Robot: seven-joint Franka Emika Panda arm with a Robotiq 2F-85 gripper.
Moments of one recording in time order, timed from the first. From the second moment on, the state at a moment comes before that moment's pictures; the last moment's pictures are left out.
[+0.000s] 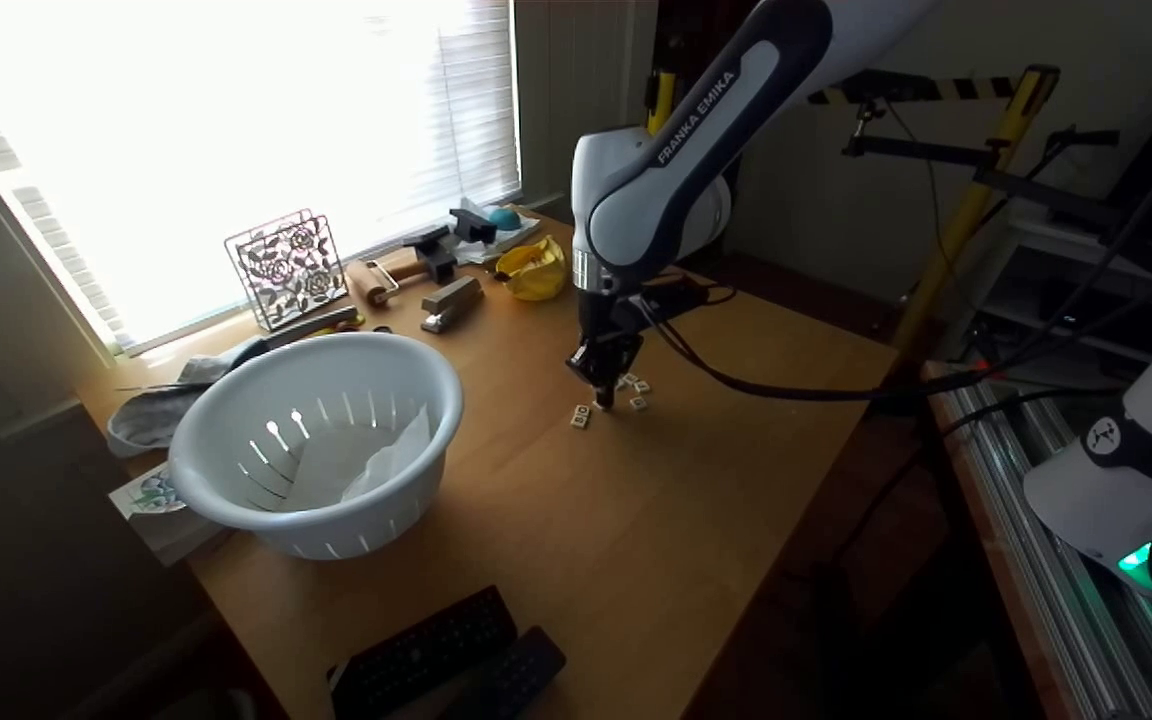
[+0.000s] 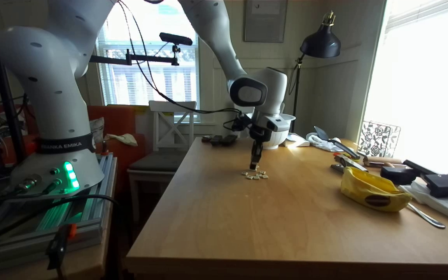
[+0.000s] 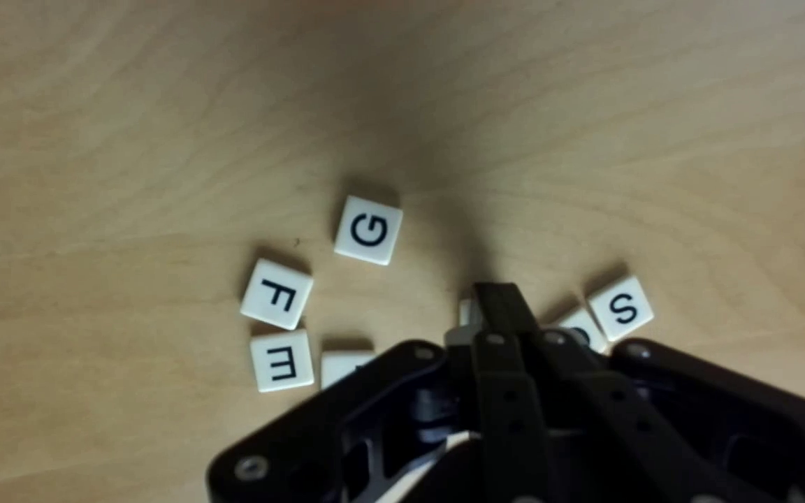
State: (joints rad) arm -0.14 0.59 -0.01 -2.02 0.26 2.50 0.20
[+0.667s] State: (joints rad) arm -0.15 0.60 -0.03 -2.01 0.32 2.50 0.28
